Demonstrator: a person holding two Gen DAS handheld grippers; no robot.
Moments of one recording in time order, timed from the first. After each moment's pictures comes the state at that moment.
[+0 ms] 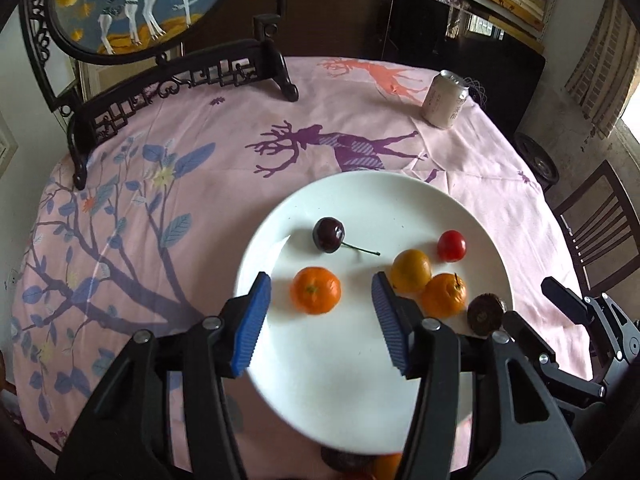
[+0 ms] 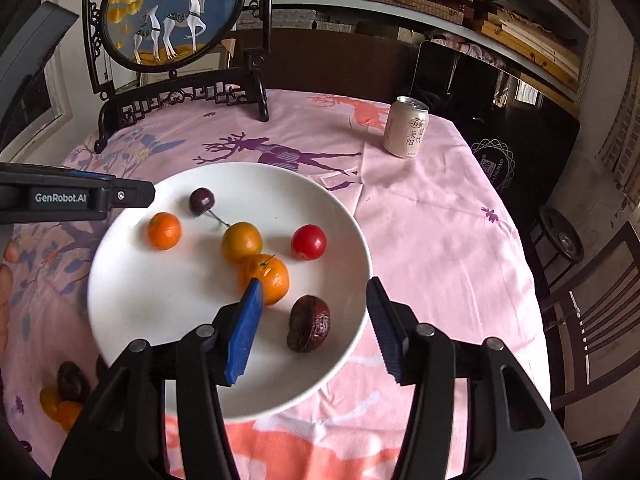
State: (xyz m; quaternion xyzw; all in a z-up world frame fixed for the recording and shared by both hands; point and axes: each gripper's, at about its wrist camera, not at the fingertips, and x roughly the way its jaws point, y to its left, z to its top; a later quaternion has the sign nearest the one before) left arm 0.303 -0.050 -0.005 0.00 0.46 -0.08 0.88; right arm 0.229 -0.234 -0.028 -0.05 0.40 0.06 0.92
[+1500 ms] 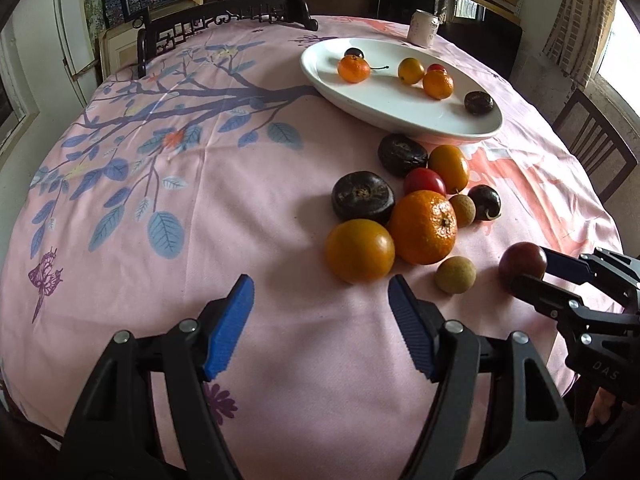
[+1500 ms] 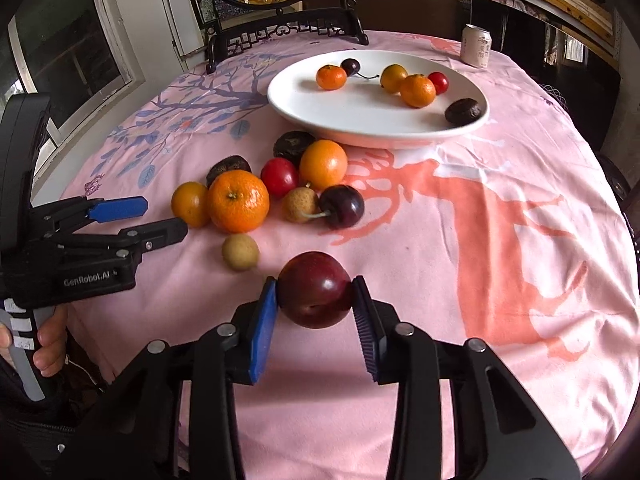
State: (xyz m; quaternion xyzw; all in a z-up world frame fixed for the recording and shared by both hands) left arm 0.091 0.017 -0.089 0.02 0.47 -0.09 0.88; right arm 0.051 -0.170 -0.085 0.00 0.46 0.16 0.88
